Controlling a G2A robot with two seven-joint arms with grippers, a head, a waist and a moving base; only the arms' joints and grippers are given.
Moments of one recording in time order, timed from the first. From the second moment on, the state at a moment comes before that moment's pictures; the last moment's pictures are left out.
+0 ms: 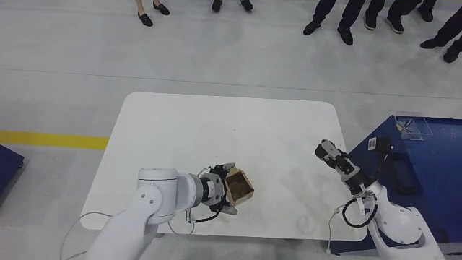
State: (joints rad) left arm 1.06 -1.23 -0.99 -1.92 -1.70 0.99 0.83; right arm -1.54 -1.05 1.64 -1.78 0.10 -0.35 0.47
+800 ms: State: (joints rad) left arm 0.55 -0.91 -0.20 -1.89 -1.43 1.01 0.78; right arm -1.38 -1.10 1.11 -1.73 -1.01 0.07 0.48
